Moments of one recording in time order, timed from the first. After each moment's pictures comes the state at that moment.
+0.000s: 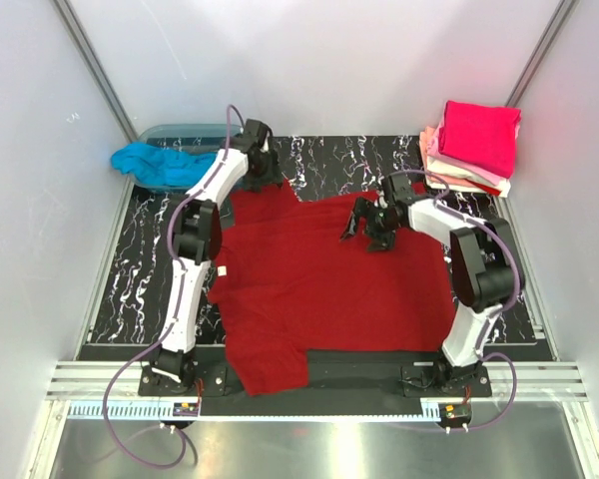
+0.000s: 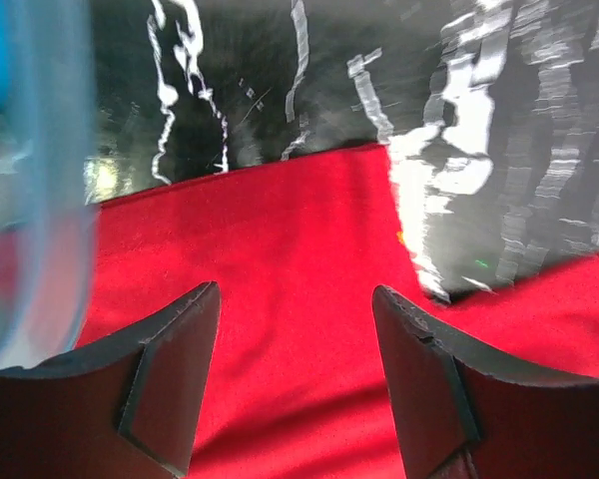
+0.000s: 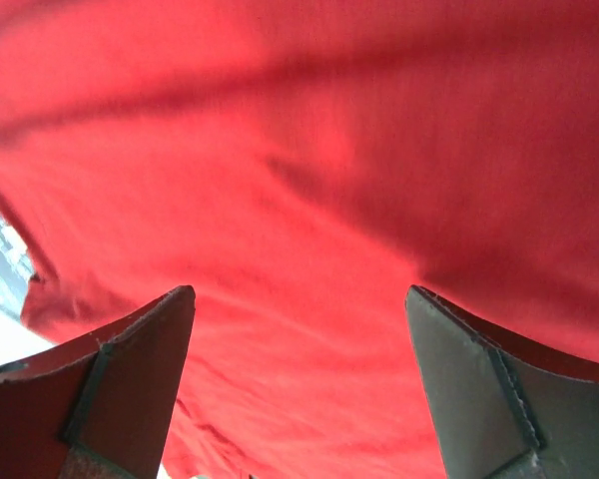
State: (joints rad) left arm -0.28 2.47 2.31 -0.87 0.05 -0.43; right arm 0.28 1.88 1.24 -0.45 -0.36 0.55
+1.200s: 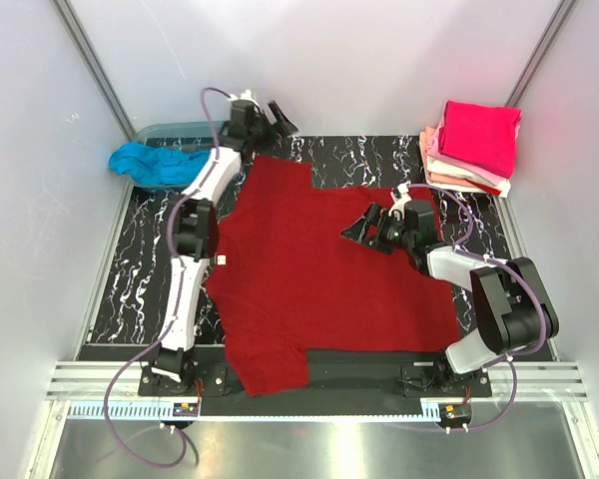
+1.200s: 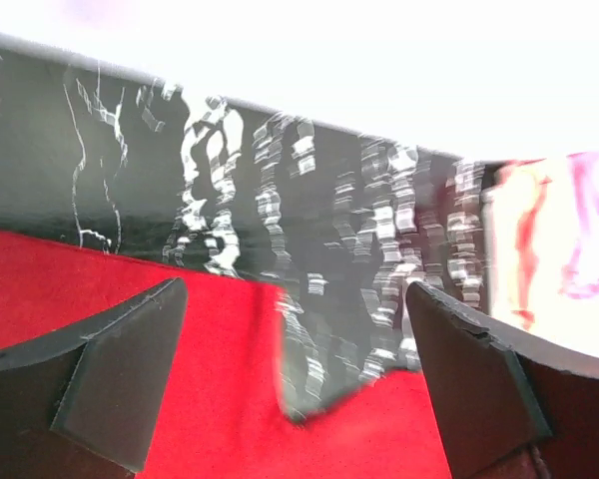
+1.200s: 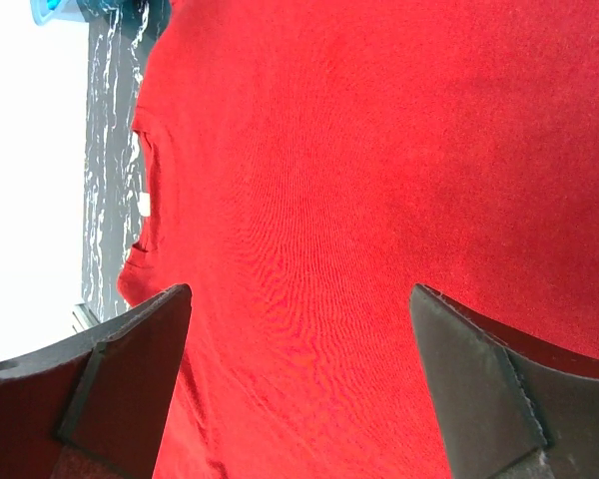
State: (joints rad) left arm -0.24 2.64 2.45 -0.25 0.26 -0.71; right arm 0.26 1.54 0.67 0.35 -0.49 0.69
